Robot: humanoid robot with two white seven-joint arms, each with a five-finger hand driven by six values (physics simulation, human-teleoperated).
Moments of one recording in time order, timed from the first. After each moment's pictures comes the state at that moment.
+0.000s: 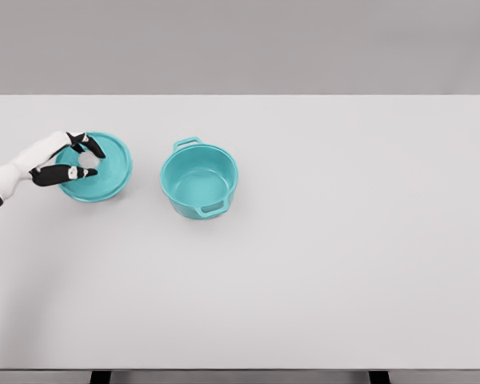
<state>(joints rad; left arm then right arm) -0.32 0.51 0.00 -1.24 -0.20 -0.45 -0.61 0.03 0.00 -0.04 0.08 0.03 -0.07 -0.16</state>
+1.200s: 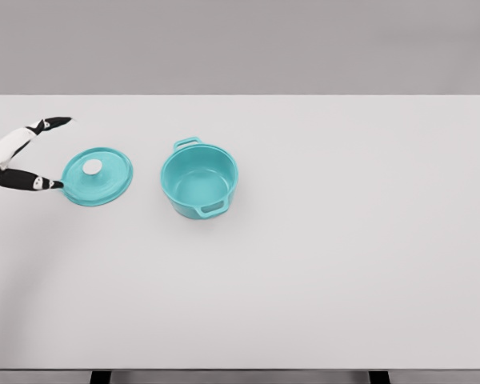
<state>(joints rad) -0.30 0.56 0.09 -1.21 -0.20 -0.46 -0.61 0.03 0.00 -0.04 0.08 0.02 -0.07 -0.16</state>
